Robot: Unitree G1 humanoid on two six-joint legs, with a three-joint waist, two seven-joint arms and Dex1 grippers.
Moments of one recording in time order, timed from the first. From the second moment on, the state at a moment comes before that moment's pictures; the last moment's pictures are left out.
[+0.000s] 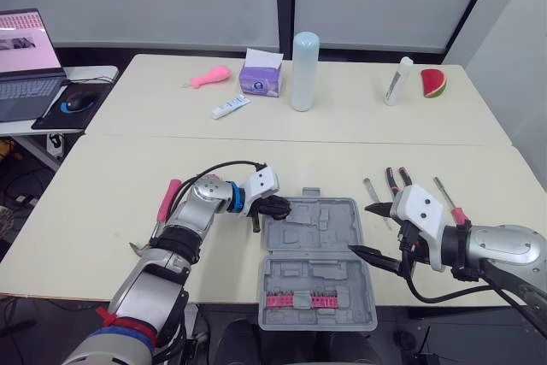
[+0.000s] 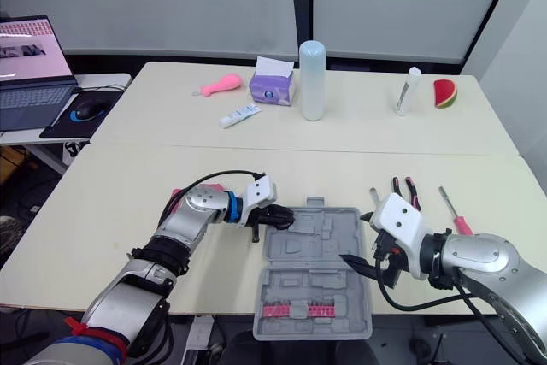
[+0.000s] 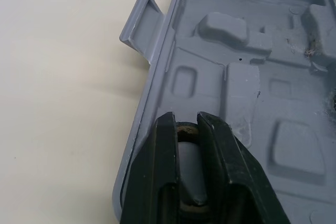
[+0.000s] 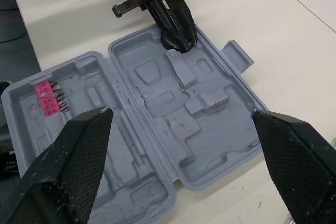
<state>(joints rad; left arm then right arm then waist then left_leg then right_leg) -0.70 0.38 -0.29 0.71 0.01 -0.03 -1.17 -0.05 -0.91 -0.06 -0.83 0.63 0.93 0.63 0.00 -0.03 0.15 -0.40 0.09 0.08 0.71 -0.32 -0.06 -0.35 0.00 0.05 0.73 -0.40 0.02</state>
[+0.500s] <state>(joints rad) -0.50 0.67 0.05 0.26 -0.25 0.21 -1.19 0.09 -0.85 -0.24 -0.83 0.54 0.79 0.59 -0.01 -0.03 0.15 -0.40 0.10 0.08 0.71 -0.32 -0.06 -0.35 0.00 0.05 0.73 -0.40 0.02</state>
